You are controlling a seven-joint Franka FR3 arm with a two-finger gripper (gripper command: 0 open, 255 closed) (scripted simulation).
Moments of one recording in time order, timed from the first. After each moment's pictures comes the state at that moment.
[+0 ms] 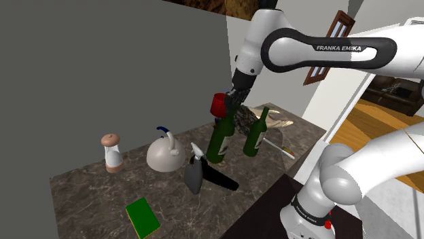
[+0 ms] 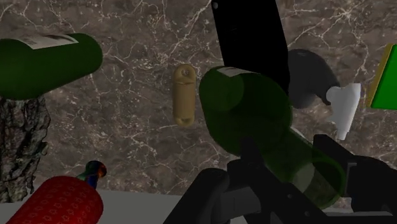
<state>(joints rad) 0.11 -0.55 0.10 -2.32 0.04 1.87 0.20</state>
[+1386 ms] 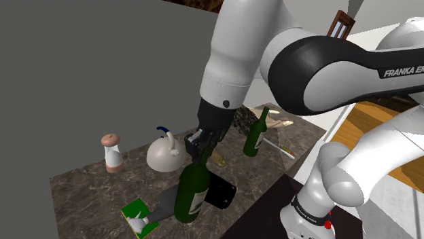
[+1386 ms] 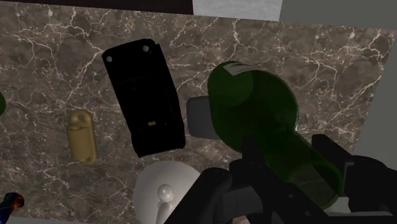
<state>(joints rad) 0.25 -0.38 0.54 -2.12 0.13 1.86 0.75</state>
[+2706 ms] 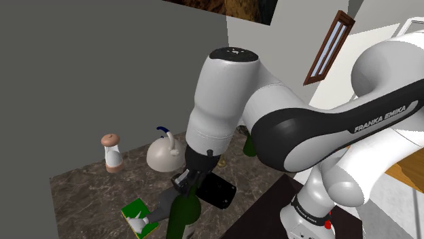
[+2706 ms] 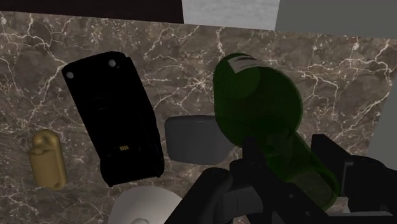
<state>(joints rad) 0.26 -0.28 0.64 -2.23 0.11 2.06 0.86</state>
